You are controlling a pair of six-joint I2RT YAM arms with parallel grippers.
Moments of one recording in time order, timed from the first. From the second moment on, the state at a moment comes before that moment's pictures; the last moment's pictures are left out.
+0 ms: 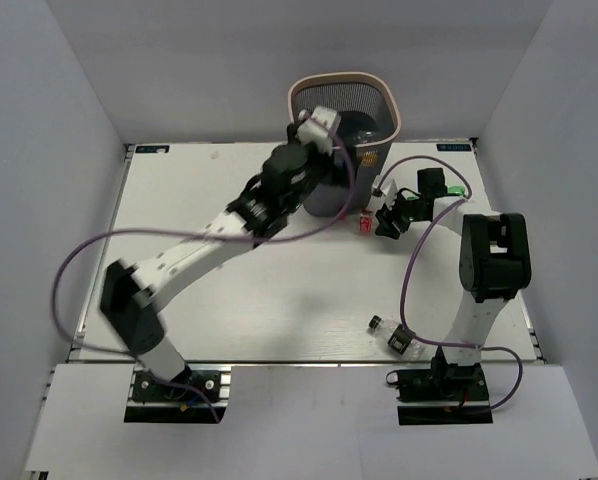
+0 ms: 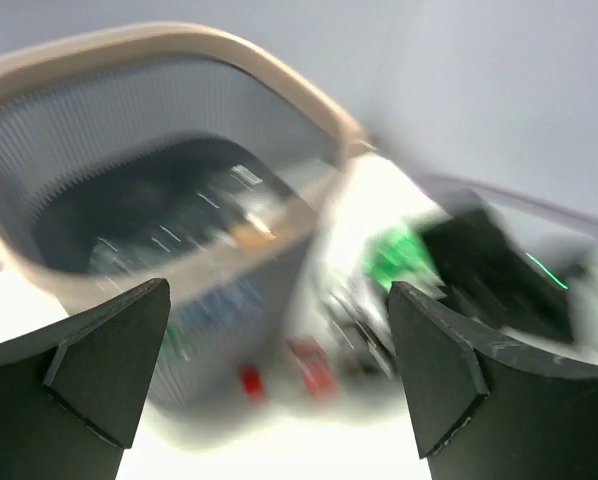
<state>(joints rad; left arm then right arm) -0.83 1.68 1.56 0.11 -0.27 -0.10 0.07 1.90 1.18 -0.28 -0.68 -0.95</state>
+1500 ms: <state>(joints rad) -1.15 1.64 1.10 0.07 0.20 0.36 0.10 1.98 2.03 -0.31 -0.85 -0.19</state>
